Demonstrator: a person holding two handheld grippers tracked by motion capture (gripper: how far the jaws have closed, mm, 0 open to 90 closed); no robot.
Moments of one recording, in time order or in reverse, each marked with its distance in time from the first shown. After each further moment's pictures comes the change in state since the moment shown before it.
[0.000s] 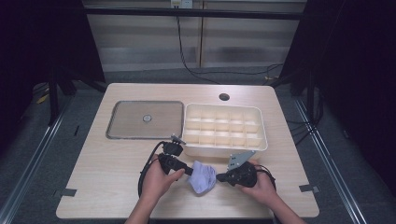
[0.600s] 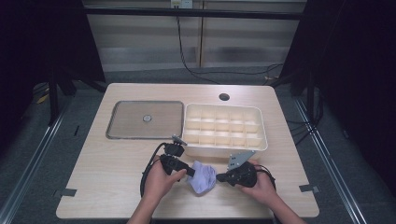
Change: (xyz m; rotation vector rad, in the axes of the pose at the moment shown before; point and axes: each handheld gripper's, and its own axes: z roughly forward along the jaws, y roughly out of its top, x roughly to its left) left arm 0.001 0.000 0.009 0.006 -0.032 -0.029; right arm 0.000 0.000 0.000 -0.003 0.005 -0.001
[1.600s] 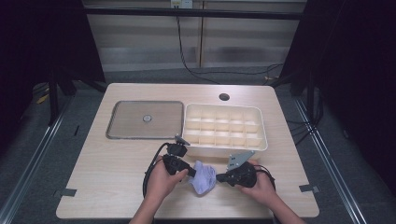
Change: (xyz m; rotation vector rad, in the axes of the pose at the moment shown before) left arm -0.010 0.003 0.000 0.018 -0.022 0.002; right arm 0.001 0.001 0.000 0.002 -0.002 -0.004
